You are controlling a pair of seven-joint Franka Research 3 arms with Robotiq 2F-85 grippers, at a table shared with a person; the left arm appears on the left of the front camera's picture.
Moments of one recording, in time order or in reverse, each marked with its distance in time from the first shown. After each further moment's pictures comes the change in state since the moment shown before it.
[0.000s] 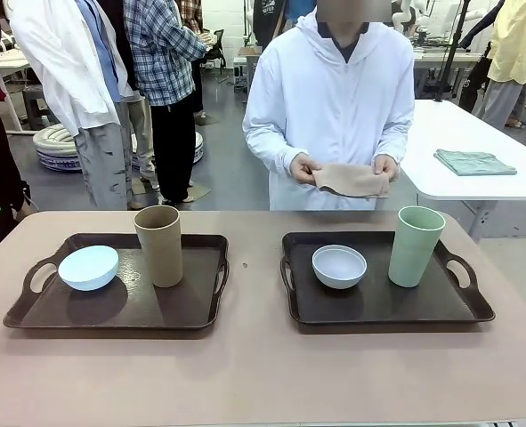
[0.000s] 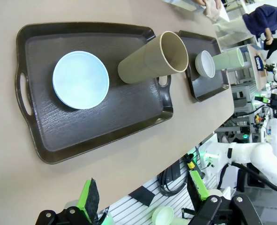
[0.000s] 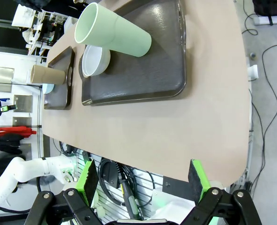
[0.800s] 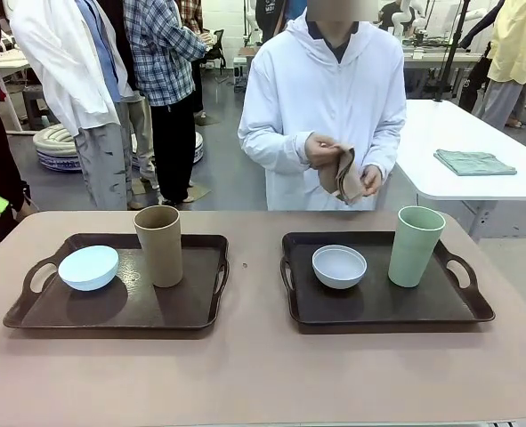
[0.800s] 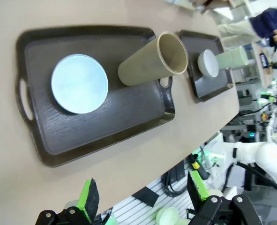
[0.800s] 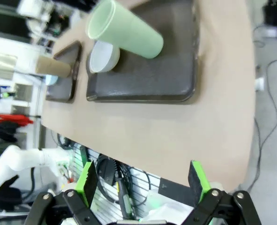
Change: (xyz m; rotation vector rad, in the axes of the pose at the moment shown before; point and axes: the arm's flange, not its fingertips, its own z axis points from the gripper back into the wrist) left arm 0.010 -0.027 -0.001 0.054 0.003 -0.038; right arm 0.005 0.010 0.004 0.024 0.008 0.110
